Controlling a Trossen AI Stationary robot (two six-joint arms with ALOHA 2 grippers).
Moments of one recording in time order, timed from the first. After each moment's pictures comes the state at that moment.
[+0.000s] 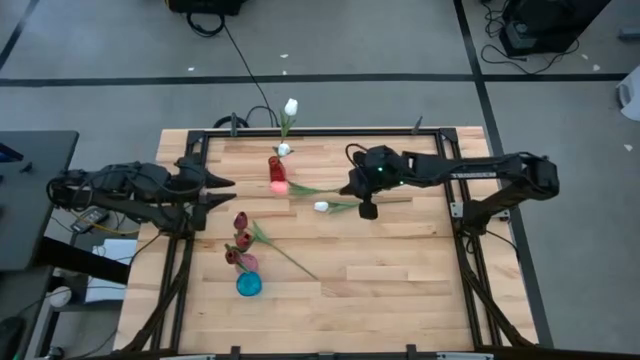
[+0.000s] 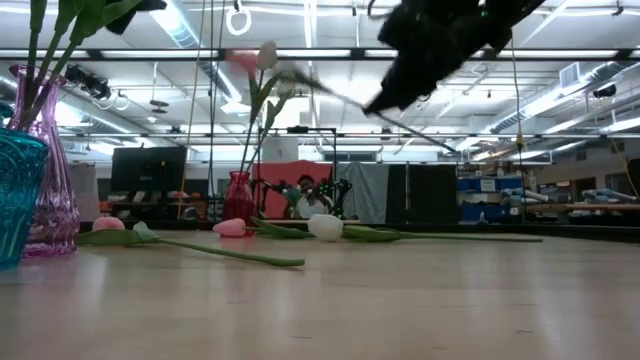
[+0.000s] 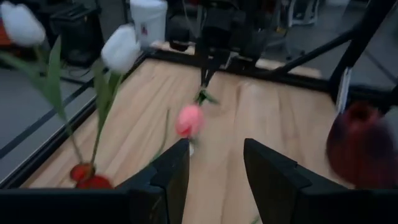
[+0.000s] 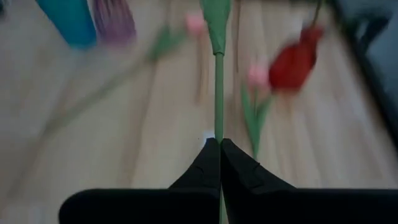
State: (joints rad) left arm -0.17 0.53 0.86 -0.66 -0.34 -0.24; right arm -0.22 1.40 0.96 -0.22 -0.18 -0.22
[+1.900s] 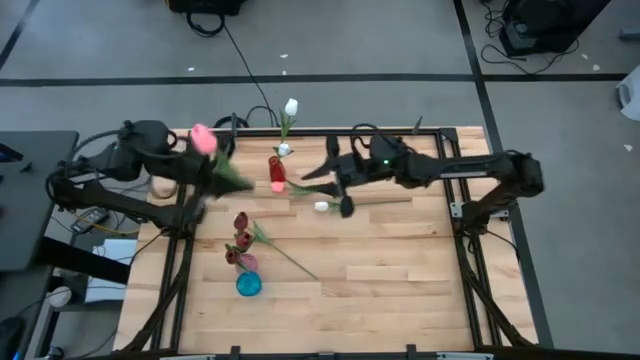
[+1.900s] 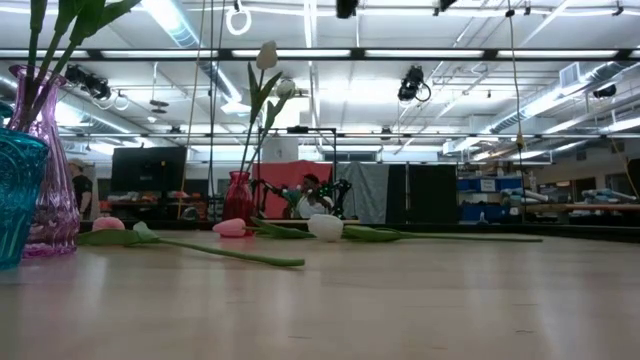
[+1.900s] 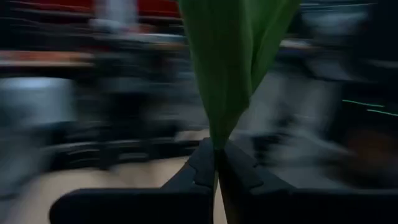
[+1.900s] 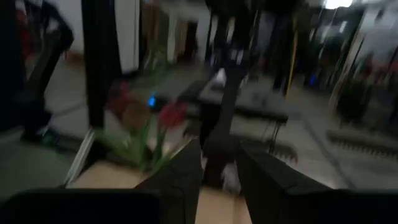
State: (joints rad) left arm -0.01 0.94 1.35 -0.46 0.25 -0.04; right arm -0.12 1.53 1.21 0.33 -0.33 -0.13
